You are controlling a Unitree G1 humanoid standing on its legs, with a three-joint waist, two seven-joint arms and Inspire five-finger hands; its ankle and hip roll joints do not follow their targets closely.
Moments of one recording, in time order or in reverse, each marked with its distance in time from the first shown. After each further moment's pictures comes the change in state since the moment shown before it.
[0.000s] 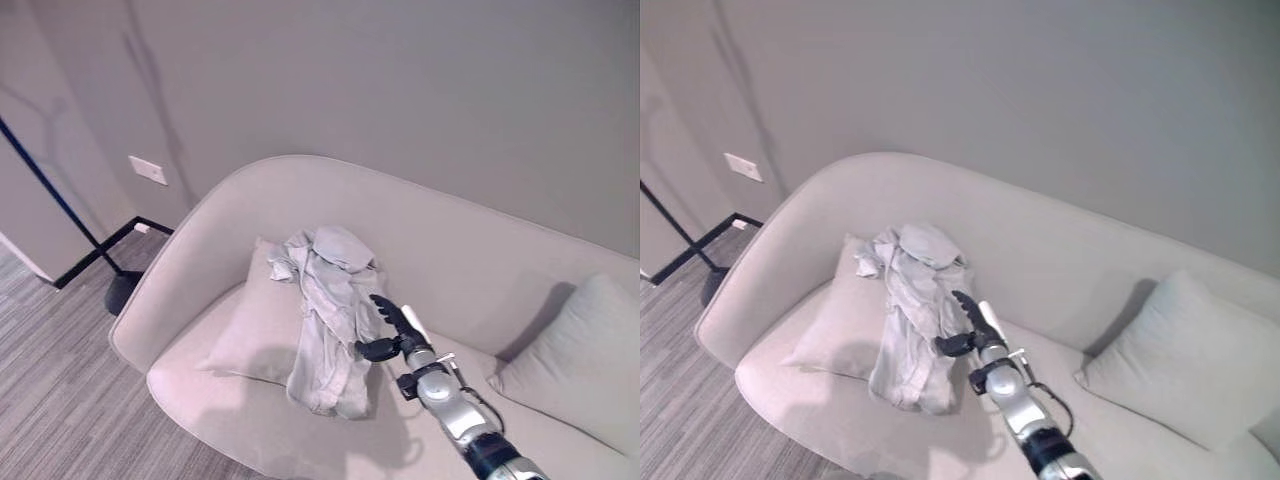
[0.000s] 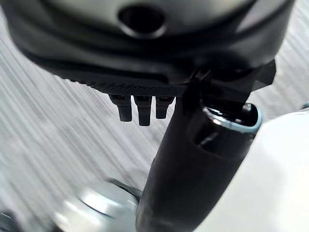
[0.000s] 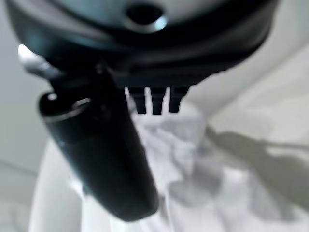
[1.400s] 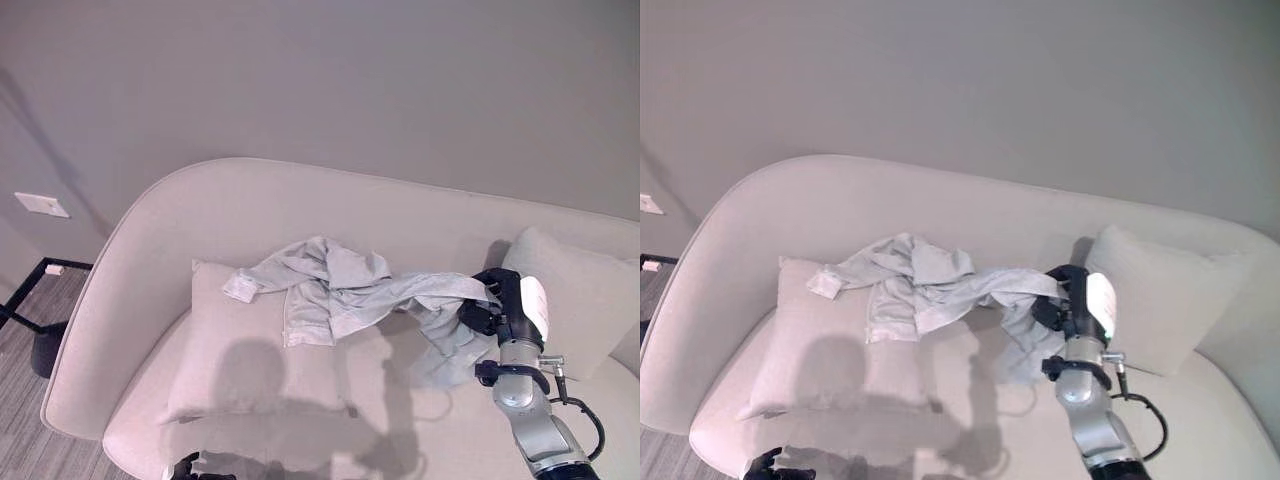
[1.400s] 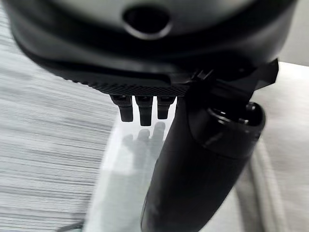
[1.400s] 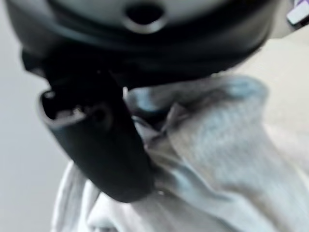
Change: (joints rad) left arm -0.074 0.042 -0.133 -0.093 0.281 -0.007 0.158; right arm 0.289 -0.265 -0.307 -0.580 -0.193 0.070 -0.257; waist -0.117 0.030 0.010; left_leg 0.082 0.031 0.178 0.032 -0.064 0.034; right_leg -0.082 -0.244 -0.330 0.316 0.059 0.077
